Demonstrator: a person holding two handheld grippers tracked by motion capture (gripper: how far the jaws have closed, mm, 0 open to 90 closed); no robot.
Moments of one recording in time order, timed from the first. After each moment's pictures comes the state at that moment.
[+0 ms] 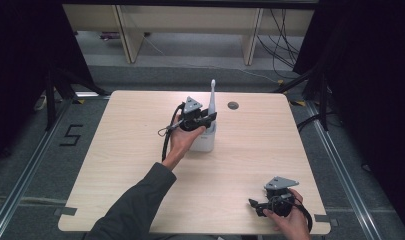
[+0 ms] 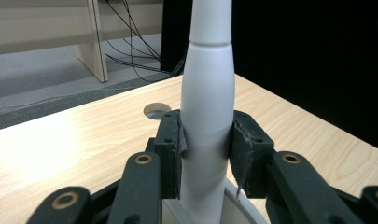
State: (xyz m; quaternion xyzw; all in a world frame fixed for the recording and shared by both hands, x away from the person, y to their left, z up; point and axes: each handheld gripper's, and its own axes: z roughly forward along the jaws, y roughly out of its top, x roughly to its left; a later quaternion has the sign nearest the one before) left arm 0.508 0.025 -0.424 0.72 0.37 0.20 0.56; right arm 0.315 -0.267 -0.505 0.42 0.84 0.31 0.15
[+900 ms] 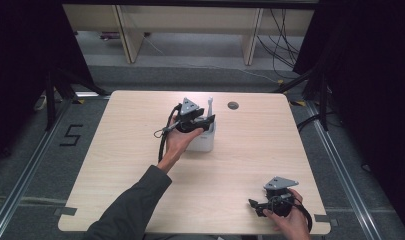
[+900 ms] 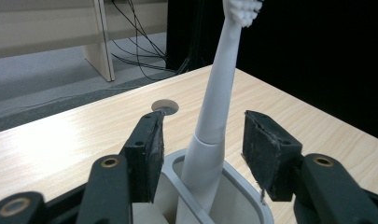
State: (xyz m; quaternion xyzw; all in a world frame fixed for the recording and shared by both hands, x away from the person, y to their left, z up) left arm 0.499 0.035 -0.419 0.72 0.37 0.21 0.55; right arm 0.314 -0.266 -0.504 0.42 0.84 0.31 0.15
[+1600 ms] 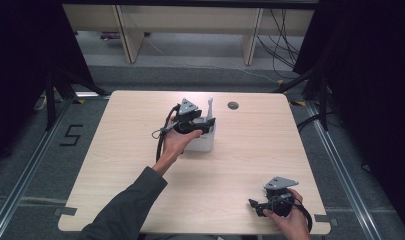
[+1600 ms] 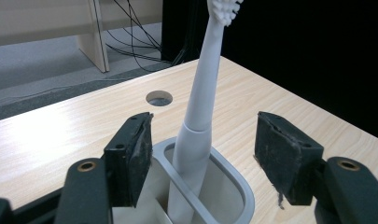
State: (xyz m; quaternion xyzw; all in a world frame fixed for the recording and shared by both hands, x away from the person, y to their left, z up) left arm 0.490 0.040 -0.412 0.73 0.37 0.19 0.54; right arm 0.315 -0.267 -0.505 0.42 0.84 0.31 0.15
